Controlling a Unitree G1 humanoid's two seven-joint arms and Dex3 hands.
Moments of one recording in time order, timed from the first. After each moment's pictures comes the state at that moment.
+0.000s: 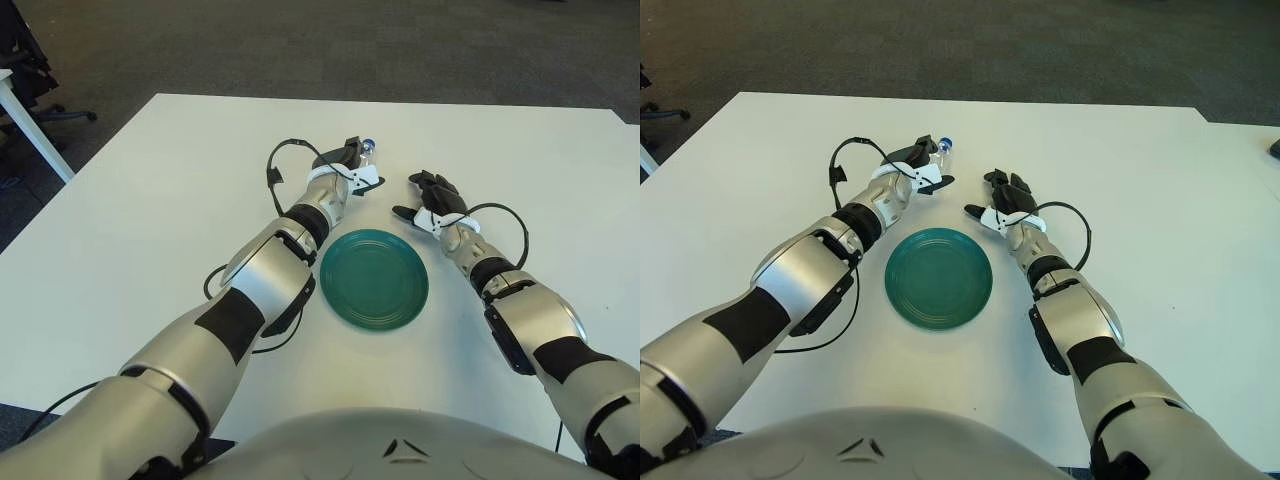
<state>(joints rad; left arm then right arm) -1.10 -0.15 -0.47 1.34 0.55 0.12 0.17 -0.76 -0.19 0.34 1.35 -0.58 -0.28 -0.37</state>
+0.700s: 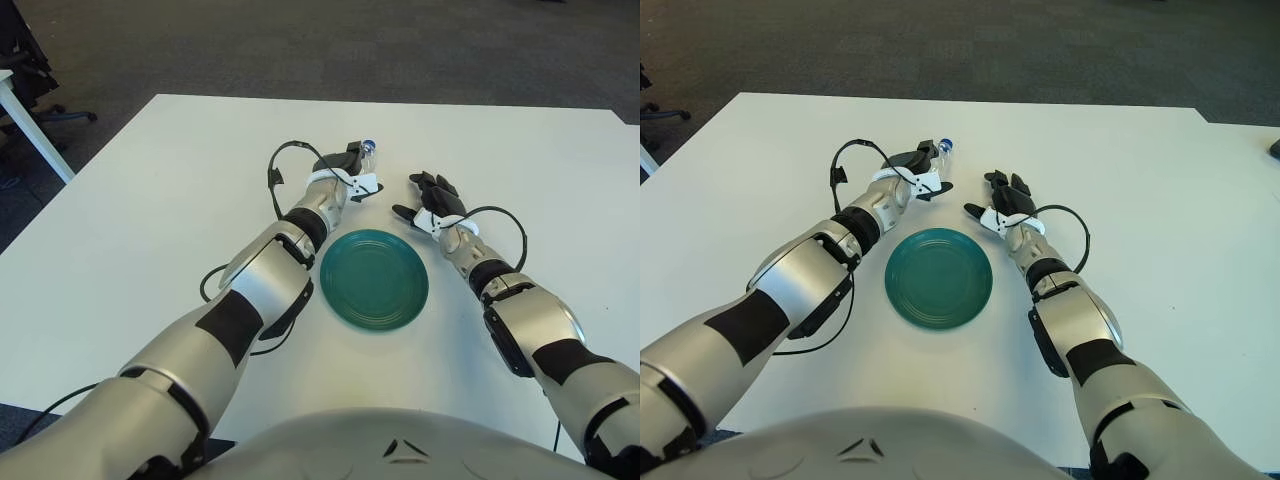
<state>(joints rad) -1.07 -0.13 -0.49 1.34 0.59 0.09 0.16 -0.75 -0.19 0.33 1.34 -0.56 -0.28 -0.37</state>
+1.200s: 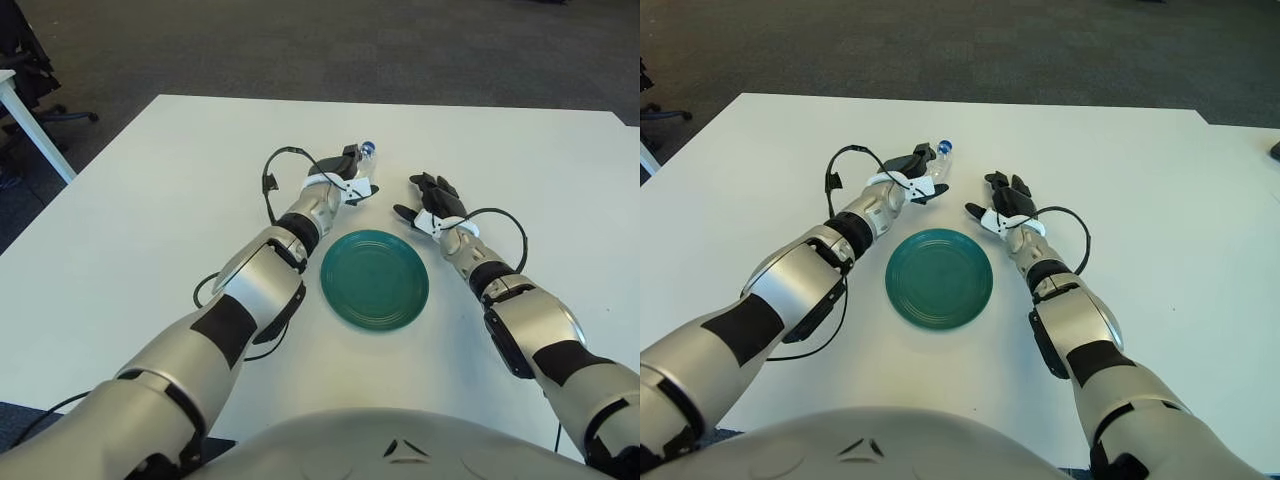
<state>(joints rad) -1.02 -0.11 -0.48 1.32 0.59 0.04 0.16 -0.73 -0.20 0.33 1.33 -0.56 -0.29 -0.38</state>
